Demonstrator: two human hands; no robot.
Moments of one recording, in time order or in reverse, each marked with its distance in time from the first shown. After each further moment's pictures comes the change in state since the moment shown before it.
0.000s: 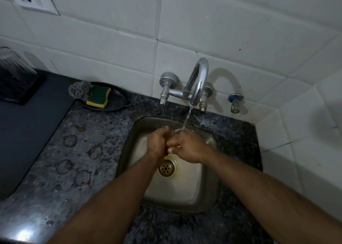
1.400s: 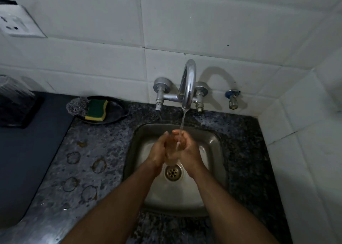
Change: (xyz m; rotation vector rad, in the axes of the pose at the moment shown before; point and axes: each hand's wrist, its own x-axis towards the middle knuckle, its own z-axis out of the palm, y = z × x) left_hand -0.016 0.008 -0.005 0.244 -0.212 -0.031; right_hand 0.013 0.008 0.072 1.278 0.547 0.320
